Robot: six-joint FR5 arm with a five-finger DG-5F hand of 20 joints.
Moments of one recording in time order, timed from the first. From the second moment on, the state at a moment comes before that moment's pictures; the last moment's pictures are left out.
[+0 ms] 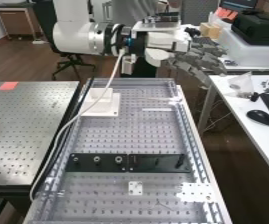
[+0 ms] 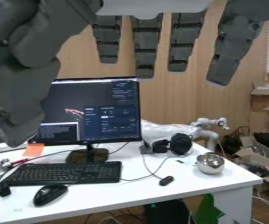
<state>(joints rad) 1.66 -2.01 -1.44 -2.84 -1.25 -0.78</state>
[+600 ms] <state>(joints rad) 1.67 -2.00 -1.45 -2.84 -1.24 -0.78</state>
